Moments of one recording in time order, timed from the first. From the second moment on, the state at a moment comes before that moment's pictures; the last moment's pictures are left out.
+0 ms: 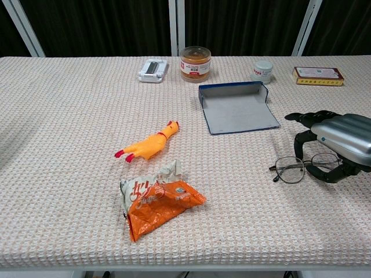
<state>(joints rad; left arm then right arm) -0.20 -1.23 -0.05 -1.49 1.48 1.41 0.02 0.43 -1.52 0.02 -1.53 -1.29 1.07 -0.54</state>
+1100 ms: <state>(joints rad) -0.21 -1.23 -0.05 -1.48 1.46 1.37 0.01 0.43 -1.55 0.02 -1.48 -1.34 1.12 -0.49</state>
